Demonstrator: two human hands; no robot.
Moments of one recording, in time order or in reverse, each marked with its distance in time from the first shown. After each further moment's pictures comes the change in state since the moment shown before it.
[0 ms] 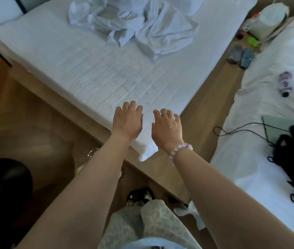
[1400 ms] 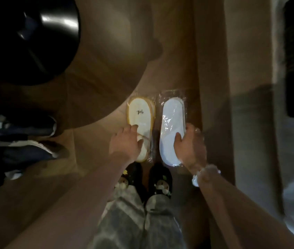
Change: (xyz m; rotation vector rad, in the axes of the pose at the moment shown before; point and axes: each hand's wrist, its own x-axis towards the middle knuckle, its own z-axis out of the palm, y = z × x) left_hand -0.167 -0.221 0.560 -0.563 -0.607 -1.028; right_hand 0.136 -0.268 0.535 0.156 -0.591 -0.277
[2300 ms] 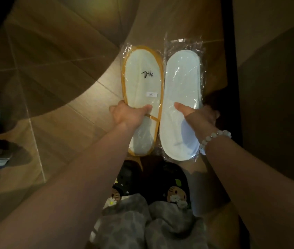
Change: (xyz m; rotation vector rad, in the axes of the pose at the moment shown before) left_hand 0.140 -0.010 0.134 -0.918 0.104 -0.512; right_hand 0.125 0.051 0.138 0.556 -0.041 0.514
